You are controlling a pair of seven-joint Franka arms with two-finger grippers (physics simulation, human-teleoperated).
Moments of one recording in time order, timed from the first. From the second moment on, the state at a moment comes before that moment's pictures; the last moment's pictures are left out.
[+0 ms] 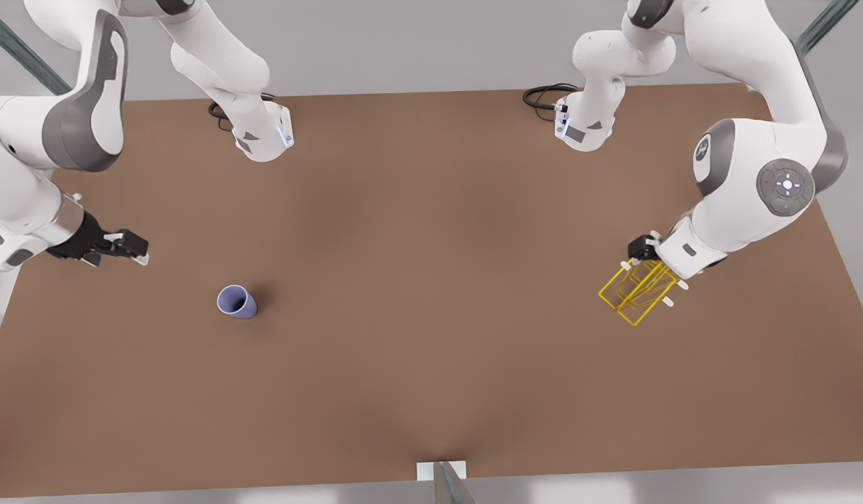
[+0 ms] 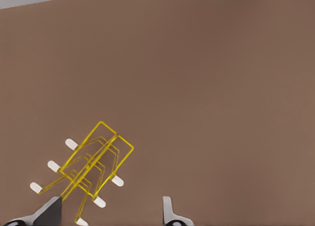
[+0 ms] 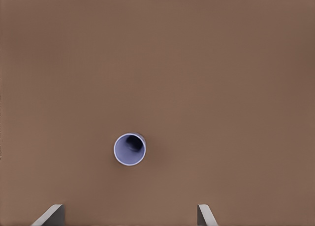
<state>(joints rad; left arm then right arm) -0.08 0.29 -0.09 -1.34 0.02 1.55 0.00 -0.37 0.09 0.32 -1.52 -0.02 1.63 -0.06</state>
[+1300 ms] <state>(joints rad) -0.10 0.42 -0.09 -1.31 0.02 1.57 -0.09 -0.36 0.30 0.55 -1.86 -0.18 2.03 0.20</state>
